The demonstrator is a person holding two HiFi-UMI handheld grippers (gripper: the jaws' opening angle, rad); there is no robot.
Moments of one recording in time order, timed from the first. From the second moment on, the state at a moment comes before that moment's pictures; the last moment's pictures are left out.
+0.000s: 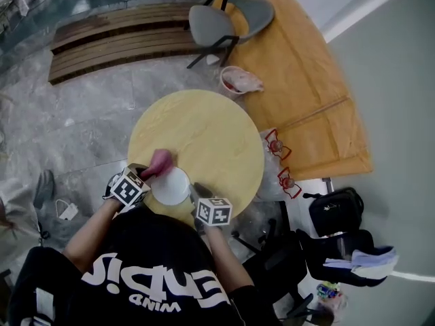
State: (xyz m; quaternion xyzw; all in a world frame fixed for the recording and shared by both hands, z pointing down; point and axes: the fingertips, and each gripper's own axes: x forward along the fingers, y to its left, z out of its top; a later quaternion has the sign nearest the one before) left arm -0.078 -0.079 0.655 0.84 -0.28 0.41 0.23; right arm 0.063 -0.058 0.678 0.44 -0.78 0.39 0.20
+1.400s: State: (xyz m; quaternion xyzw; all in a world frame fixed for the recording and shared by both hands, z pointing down) left arm -0.009 -0.110 0.428 0.94 -0.34 0.08 0.05; right arm 0.040 -0.106 0.413 0.46 -0.88 0.05 0.06
